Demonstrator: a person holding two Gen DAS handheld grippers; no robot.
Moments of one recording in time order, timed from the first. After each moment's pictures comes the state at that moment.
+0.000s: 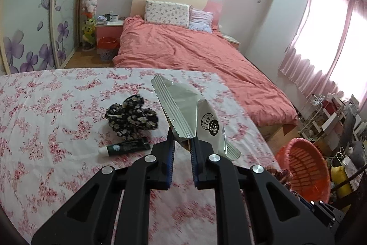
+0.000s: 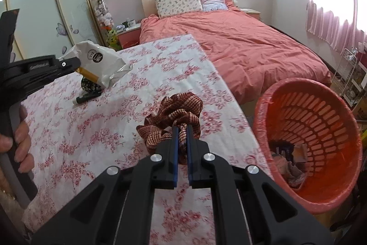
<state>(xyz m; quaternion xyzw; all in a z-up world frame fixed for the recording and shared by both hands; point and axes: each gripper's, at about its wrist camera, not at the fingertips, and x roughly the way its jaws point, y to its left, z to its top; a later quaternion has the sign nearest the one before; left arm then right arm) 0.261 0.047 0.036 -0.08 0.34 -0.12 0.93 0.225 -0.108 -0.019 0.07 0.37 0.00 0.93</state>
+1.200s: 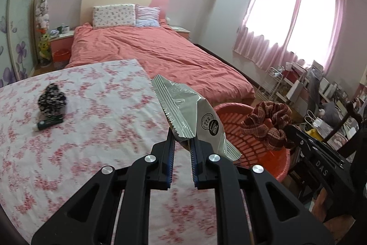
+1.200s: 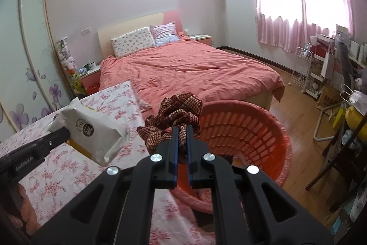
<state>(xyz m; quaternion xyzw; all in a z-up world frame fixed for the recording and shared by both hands) 0.180 -0.077 0.034 -0.03 0.33 -0.26 0.91 0.140 -0.230 0.036 0.12 0.27 -0.14 0.94</state>
